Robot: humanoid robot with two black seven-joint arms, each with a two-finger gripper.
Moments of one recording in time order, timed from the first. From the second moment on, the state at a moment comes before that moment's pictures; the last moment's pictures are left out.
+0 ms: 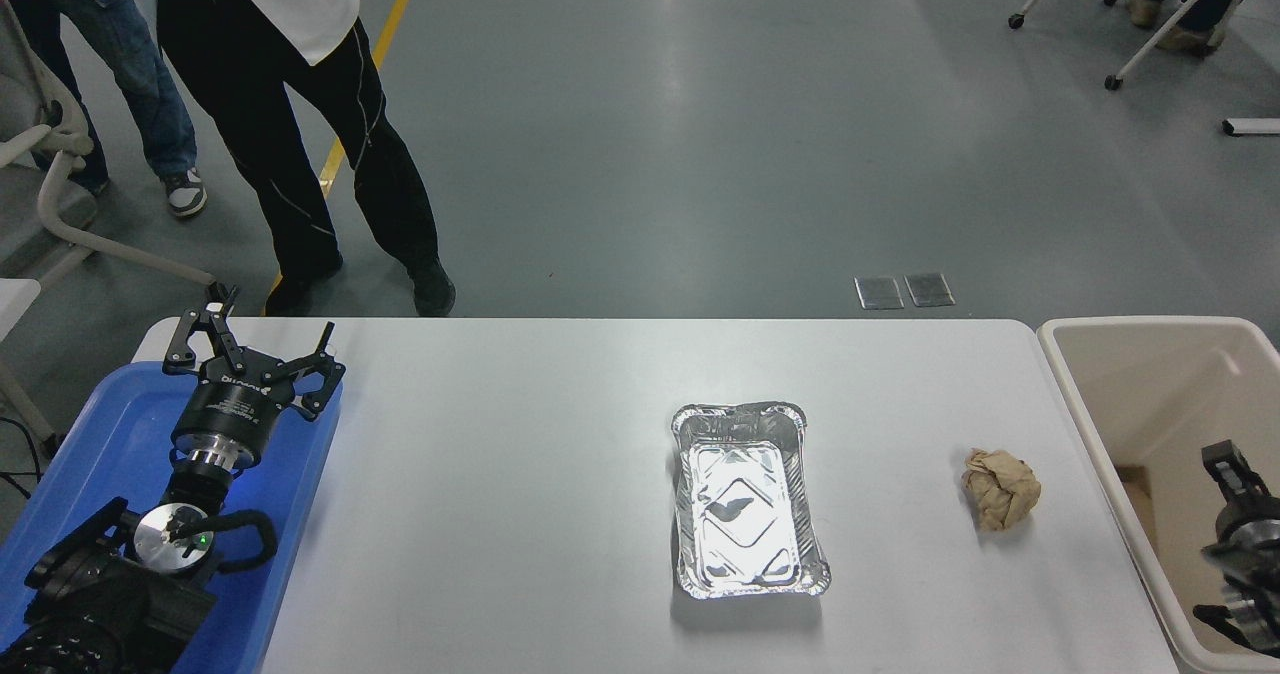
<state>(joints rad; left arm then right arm) -0.54 0.22 -1.14 -0.30 -0.11 -0.79 -0.17 0.74 -0.56 -0.63 0.47 0.11 -0.32 0.14</state>
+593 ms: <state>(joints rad) -0.54 0.22 -1.14 -0.30 -0.10 -0.79 -0.16 1.74 -0.43 -1.32 1.43 -0.06 -0.15 0.14</state>
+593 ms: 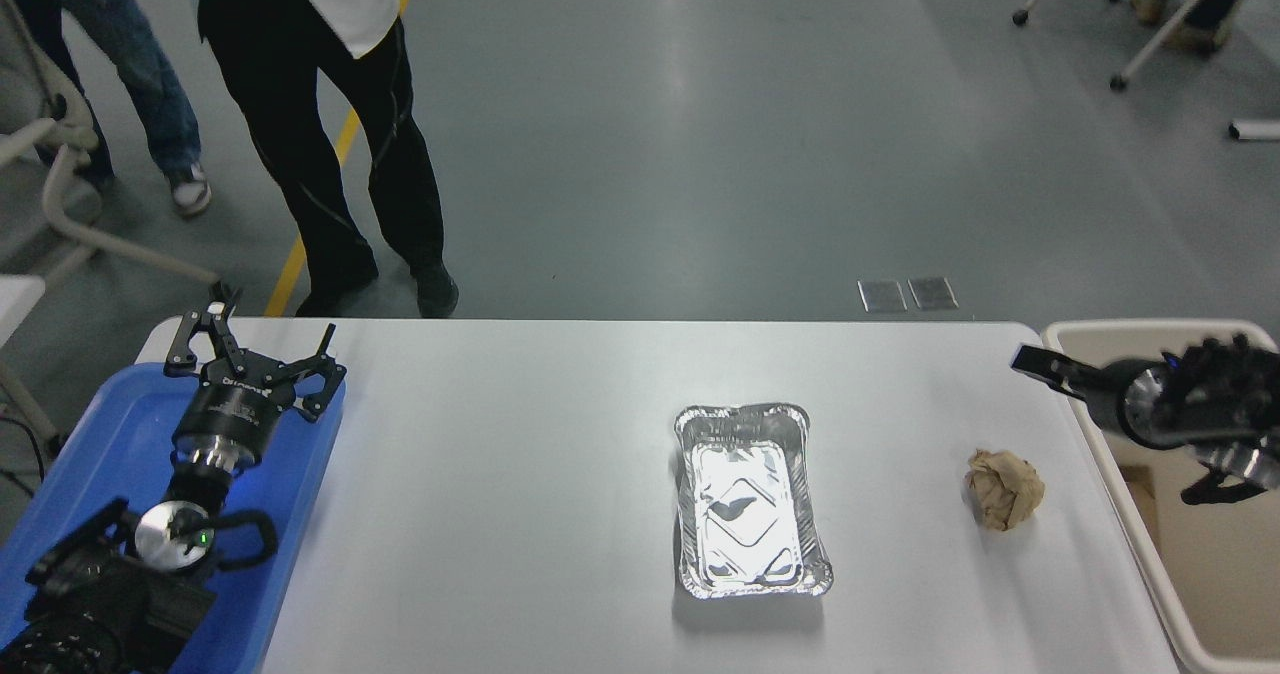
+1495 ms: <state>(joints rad) -0.54 0.22 -1.14 -0.30 -0.11 -0.79 -0.16 2.57 -0.30 -1.35 1.74 0.07 0.70 0.06</state>
